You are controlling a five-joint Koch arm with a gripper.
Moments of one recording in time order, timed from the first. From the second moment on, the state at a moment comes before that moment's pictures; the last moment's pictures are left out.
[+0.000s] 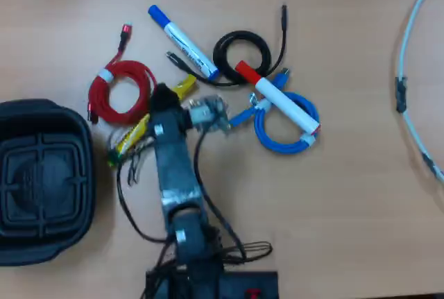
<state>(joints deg) 75.8 86.4 93.0 67.5 -3.2</state>
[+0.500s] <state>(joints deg) 73.0 78.0 75.6 77.3 -22.0</state>
